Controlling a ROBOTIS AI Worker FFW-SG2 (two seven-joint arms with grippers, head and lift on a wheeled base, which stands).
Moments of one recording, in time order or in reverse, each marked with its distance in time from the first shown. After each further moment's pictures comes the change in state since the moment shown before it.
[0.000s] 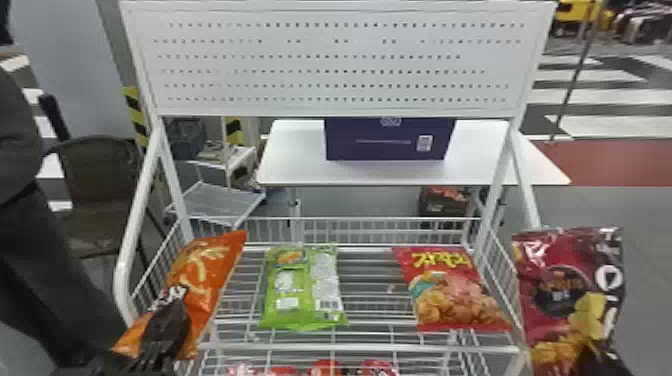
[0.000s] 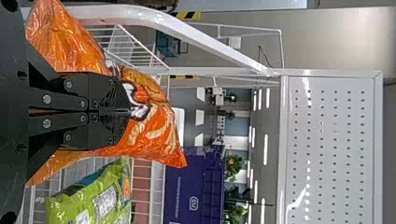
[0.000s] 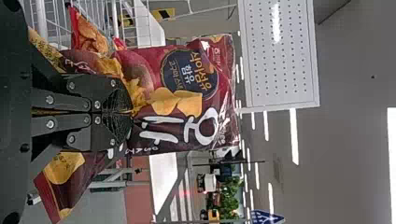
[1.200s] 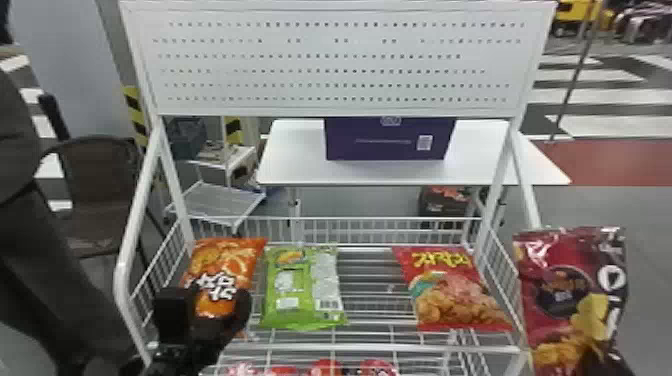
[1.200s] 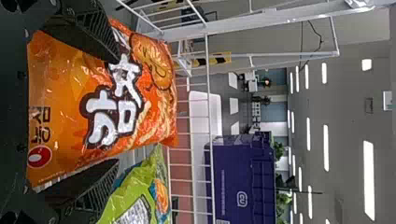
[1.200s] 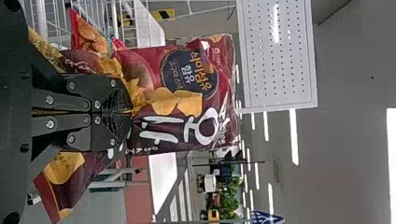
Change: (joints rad) left arm -0.462 -0.016 -0.116 0.509 -0.027 0.126 -0.042; right arm 0.019 0.000 -0.003 -0.019 0.000 0.000 0.000
